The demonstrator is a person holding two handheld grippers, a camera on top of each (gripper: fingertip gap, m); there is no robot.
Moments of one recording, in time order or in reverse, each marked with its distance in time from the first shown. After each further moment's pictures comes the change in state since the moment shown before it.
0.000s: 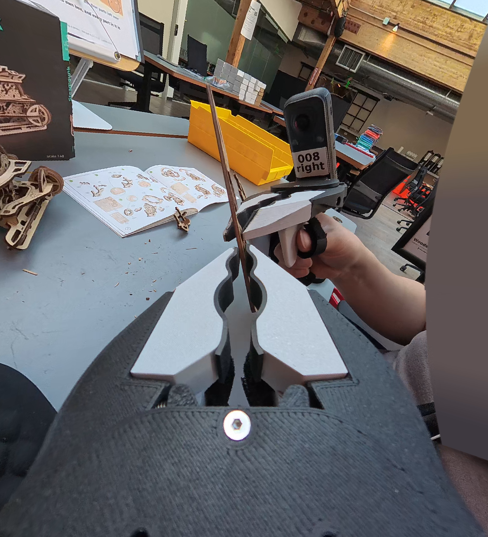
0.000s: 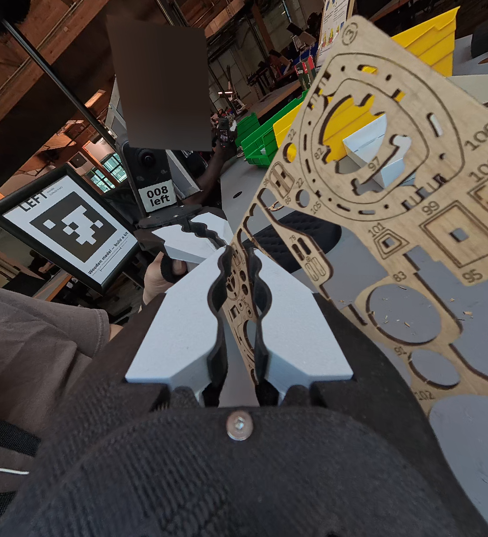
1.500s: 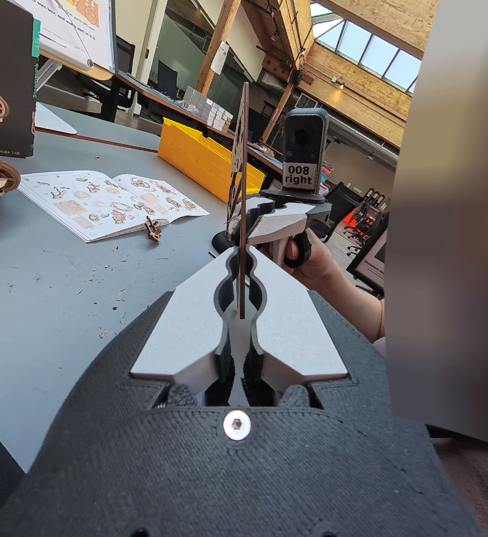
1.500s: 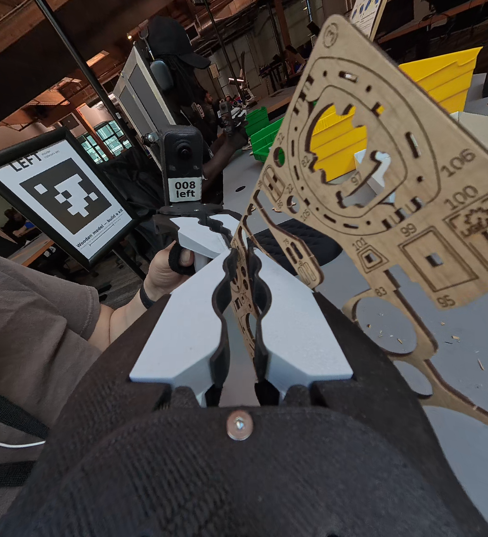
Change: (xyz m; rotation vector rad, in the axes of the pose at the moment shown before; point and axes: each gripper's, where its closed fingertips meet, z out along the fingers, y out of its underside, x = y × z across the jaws) left arm 0.010 -0.005 -0.003 0.087 0.126 -0.108; right arm -0.016 -0.002 -0.003 -0.030 -0.020 -0.150
